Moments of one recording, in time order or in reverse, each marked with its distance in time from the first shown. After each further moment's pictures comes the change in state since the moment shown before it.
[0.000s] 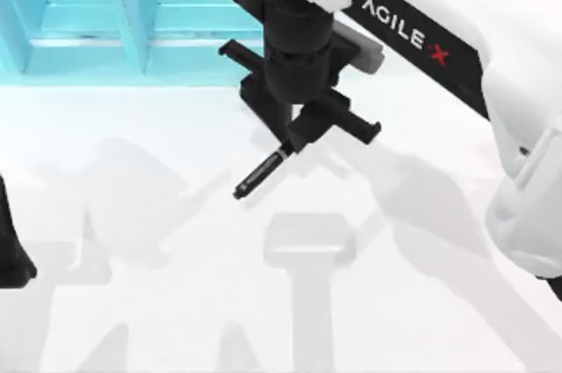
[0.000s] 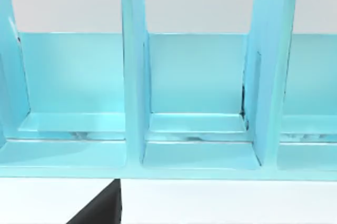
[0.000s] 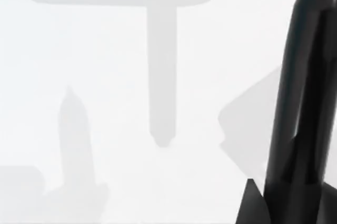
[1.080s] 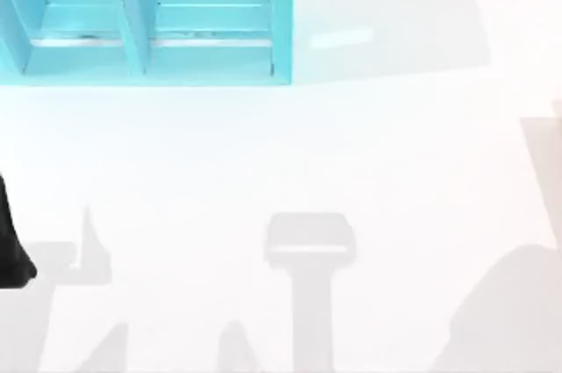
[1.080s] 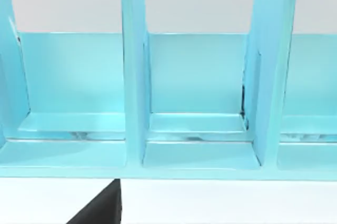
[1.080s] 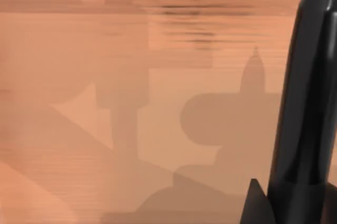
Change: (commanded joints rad) left arm 0.000 0.000 0.000 0.000 0.000 0.000; right arm -1.312 -0.598 -0.901 0.316 -0.027 -0.468
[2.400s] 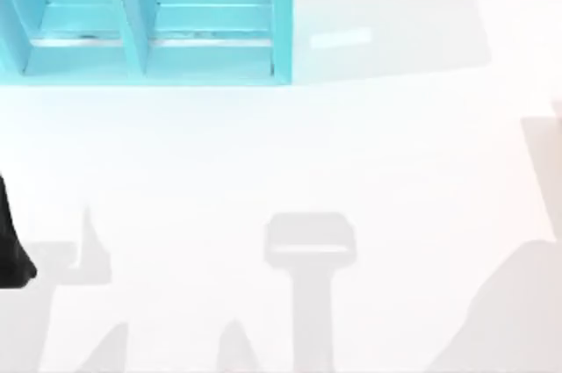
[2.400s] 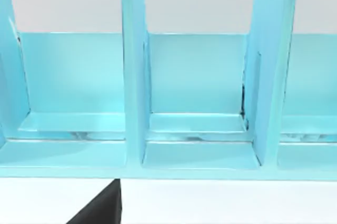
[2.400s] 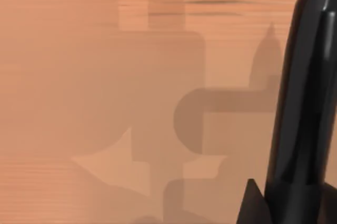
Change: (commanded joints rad) left arm 0.000 0.000 0.000 0.000 0.000 0.000; right arm 0.073 -0.034 -0.272 0.240 0.002 0.075
